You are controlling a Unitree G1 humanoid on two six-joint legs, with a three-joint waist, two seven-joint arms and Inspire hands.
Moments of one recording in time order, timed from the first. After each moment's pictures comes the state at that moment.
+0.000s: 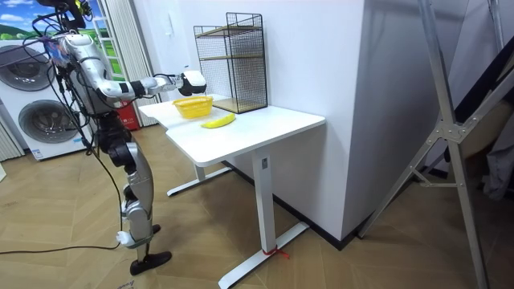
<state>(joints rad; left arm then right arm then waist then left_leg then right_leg) 0.24 0.25 0.03 1.07 0.37 0.08 -0.01 -0.08 -0.41 0.07 -0.02 -0.20 0.00 0.17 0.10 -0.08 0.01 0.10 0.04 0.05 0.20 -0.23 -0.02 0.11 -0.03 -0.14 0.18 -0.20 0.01</state>
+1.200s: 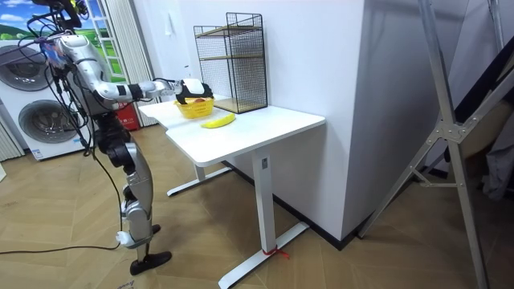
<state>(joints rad) 0.23 0.25 0.02 1.06 0.36 0.09 -0.01 -0.07 -0.41 0.11 0.05 -0.22 0.02 0.22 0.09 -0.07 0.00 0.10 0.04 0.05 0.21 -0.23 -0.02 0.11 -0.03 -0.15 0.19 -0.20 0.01</state>
